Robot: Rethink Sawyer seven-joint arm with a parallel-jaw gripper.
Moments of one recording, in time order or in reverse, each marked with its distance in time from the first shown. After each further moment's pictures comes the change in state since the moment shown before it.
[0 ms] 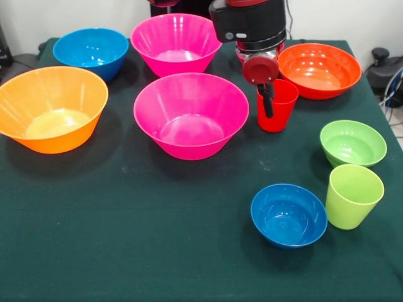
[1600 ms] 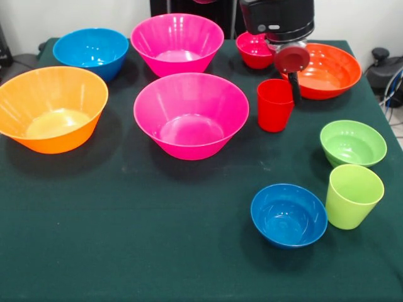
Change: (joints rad) arm 0.079 -0.020 -0.016 0.058 0.003 -0.041 0.000
